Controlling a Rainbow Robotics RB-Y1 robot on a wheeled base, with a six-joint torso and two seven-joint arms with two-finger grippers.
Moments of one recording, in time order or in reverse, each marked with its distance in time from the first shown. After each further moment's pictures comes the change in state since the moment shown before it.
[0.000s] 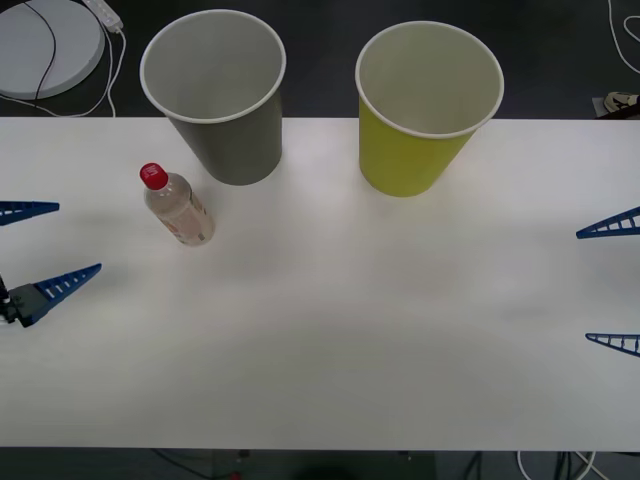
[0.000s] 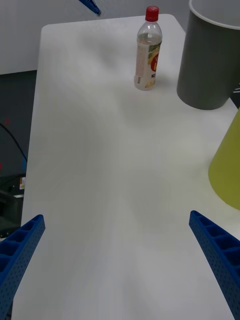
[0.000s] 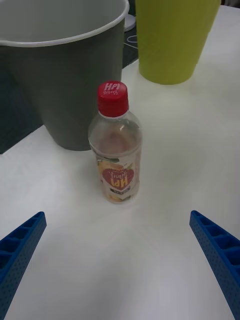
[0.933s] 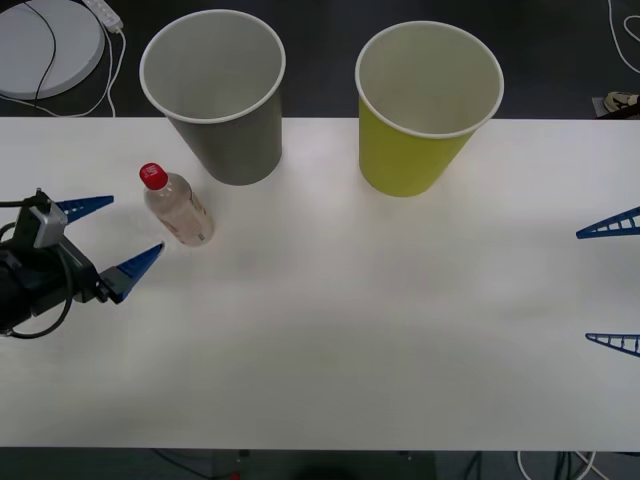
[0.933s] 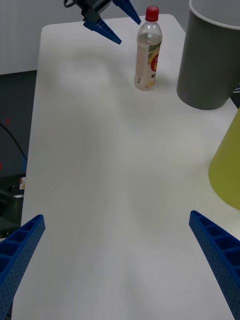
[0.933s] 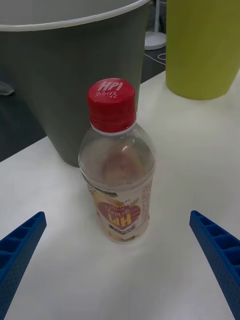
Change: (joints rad) right arm 0.000 0.000 0.000 0.000 0.000 0.000 0.000; left arm -0.137 -0.141 -0.254 0.004 -0.090 0.309 -0.007
